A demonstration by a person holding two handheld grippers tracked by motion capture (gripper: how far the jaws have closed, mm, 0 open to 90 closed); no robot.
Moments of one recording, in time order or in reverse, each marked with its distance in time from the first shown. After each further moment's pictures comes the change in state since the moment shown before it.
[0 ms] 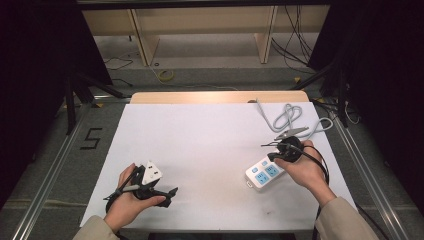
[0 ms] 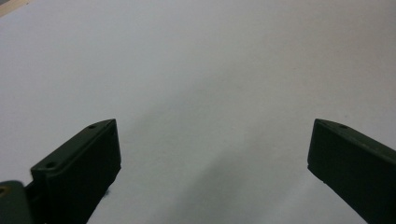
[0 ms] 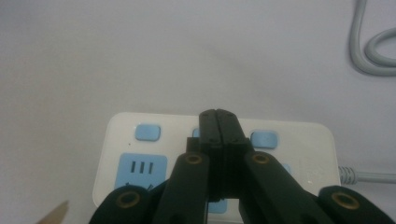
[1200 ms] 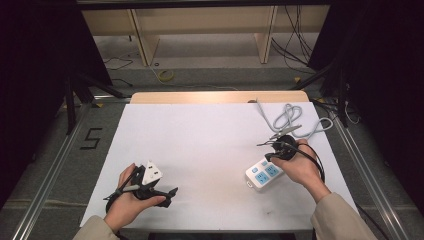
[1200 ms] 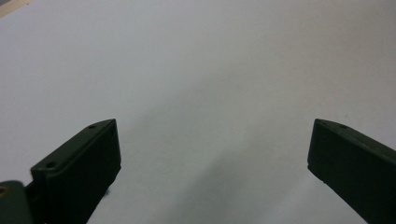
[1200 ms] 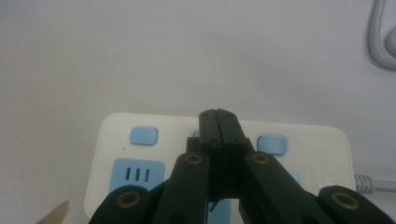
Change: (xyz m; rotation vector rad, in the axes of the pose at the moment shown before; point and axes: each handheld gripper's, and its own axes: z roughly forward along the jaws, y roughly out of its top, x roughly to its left) left arm 0.000 0.000 0.000 0.005 0.001 0.008; right arm -0.001 0.007 0.015 0.060 0.014 0.001
